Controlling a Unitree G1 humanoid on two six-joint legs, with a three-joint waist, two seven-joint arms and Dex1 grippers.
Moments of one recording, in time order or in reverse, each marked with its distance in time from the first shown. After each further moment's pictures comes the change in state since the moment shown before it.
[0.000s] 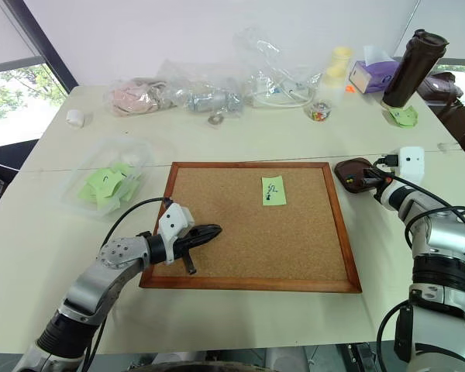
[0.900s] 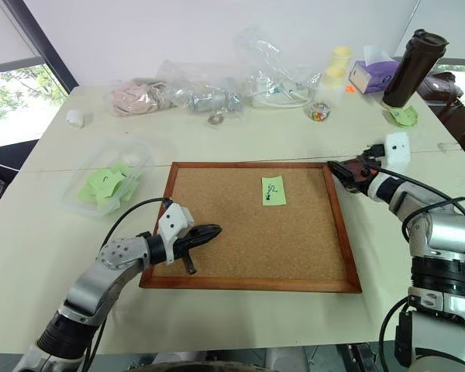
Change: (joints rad) left arm 0.007 -0.003 0.002 -0.001 -0.002 -0.002 0.008; right arm 0.043 -0.006 0.062 -0.419 0.151 0.210 0.141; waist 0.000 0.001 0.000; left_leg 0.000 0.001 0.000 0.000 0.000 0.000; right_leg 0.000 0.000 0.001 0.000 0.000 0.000
